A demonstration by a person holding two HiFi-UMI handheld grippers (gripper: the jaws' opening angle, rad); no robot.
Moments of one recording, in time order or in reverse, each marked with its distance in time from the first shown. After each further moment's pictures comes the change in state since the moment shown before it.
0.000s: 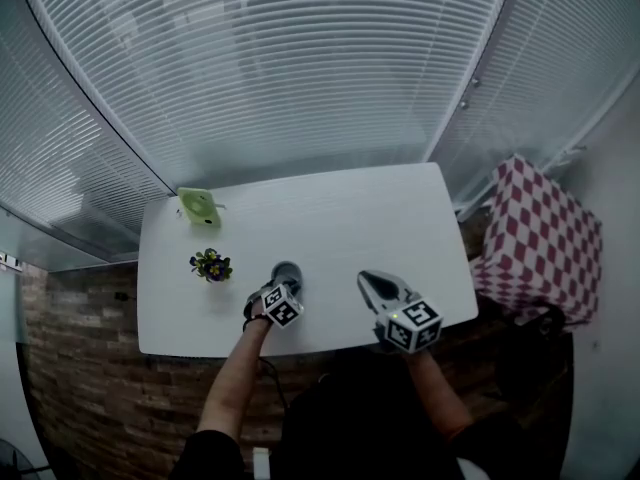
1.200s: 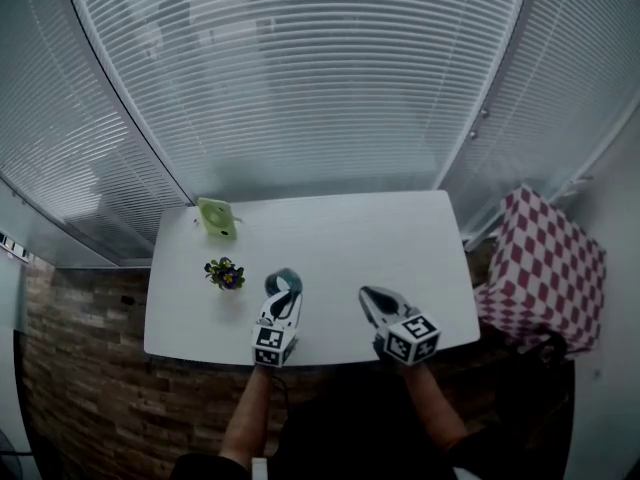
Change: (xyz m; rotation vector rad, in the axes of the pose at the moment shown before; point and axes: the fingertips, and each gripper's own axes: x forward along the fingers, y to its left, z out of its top) left arm -0.168 0.028 0.059 -0.488 -0.699 0.334; right arm 0.006 0.015 0.002 -0.009 -0.025 0.047
